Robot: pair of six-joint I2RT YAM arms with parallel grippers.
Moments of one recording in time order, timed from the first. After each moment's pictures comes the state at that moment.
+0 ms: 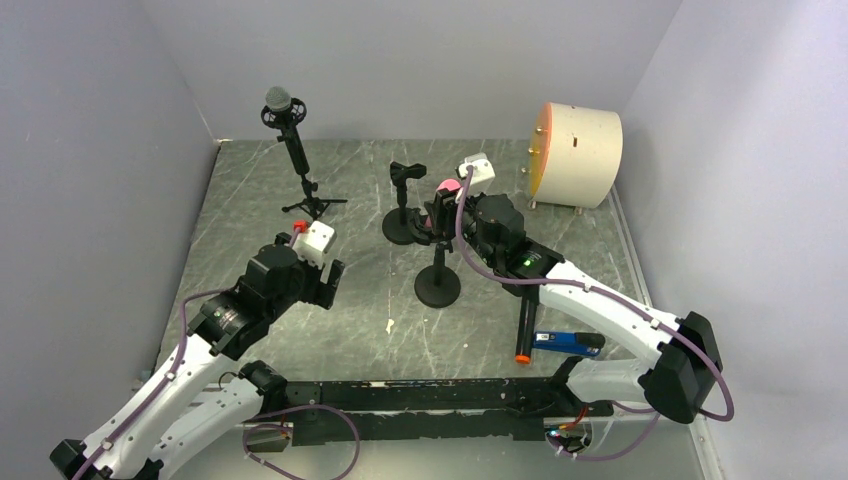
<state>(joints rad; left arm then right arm) -0.60 0.67 0.75 -0.61 -0.20 0.01 0.80 1.22 0.95 0.13 0.29 0.17</state>
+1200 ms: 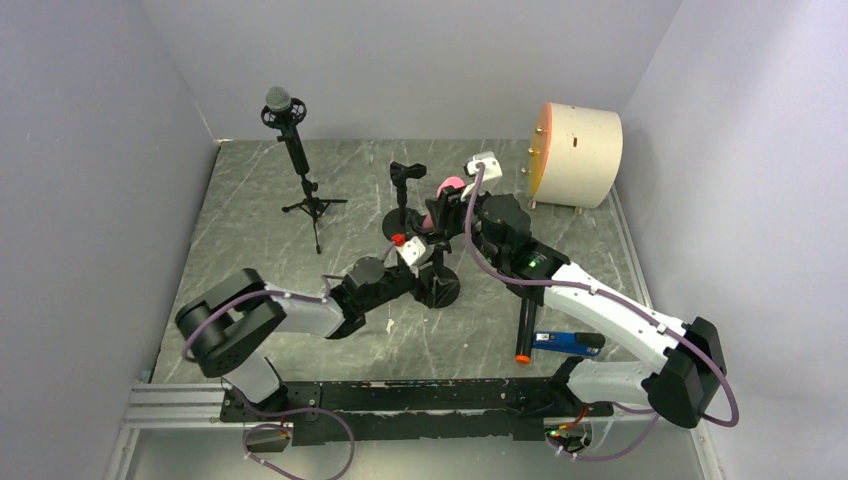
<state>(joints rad) -0.89 1.54 0.52 0.98 0.17 -0.12 0.80 1.19 0.95 0.13 0.27 0.23</state>
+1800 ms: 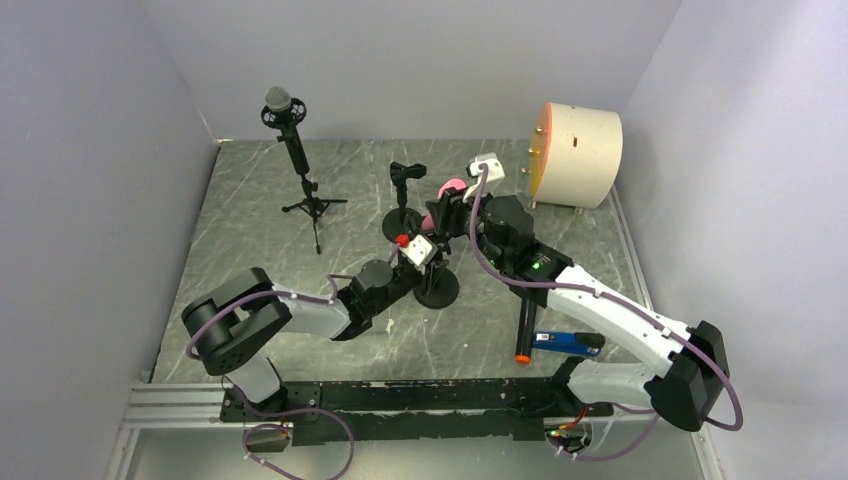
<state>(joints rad) -0.95 1.62 0.56 1.04 -0.10 -0.04 0.79 1.17 0.95 0.12 0.27 0.24</state>
